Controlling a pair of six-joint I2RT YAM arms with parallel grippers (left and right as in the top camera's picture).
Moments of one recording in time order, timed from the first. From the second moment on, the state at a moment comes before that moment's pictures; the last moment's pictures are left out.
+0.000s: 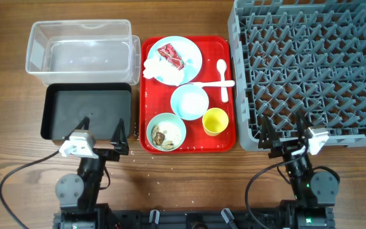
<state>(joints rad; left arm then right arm) 0.04 0.05 0.06 -0.02 0.18 -0.25 -0.03 0.06 0.03 0.08 -0.23 0.26</state>
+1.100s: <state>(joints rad) -0.36 2.40 2.07 -0.93 0.07 0.06 -0.03 1.23 1.23 -0.85 -0.47 -0.01</state>
